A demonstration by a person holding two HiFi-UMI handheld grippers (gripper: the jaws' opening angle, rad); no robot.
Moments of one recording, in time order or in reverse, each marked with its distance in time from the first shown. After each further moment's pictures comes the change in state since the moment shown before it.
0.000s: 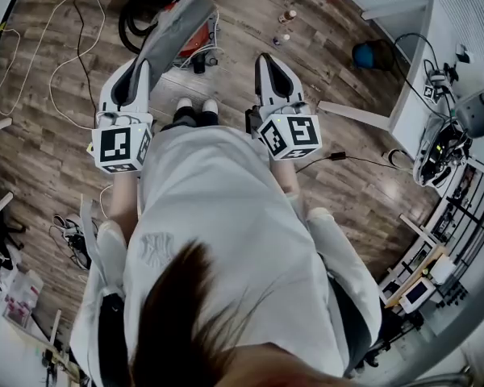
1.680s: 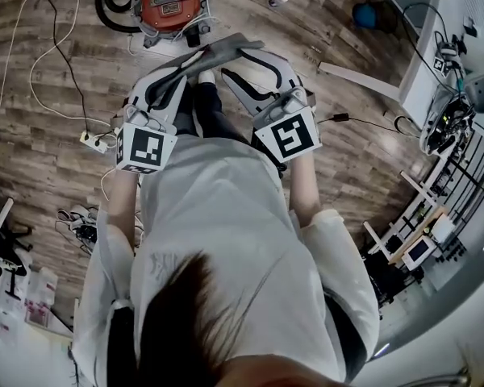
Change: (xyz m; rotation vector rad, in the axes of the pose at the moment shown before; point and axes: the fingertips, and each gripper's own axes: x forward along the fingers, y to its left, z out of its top) left arm 0.018 -0.076 -0.114 0.278 0.241 -0.515; right arm 0.022 0.079 -0.078 -0.605 0.337 0.413
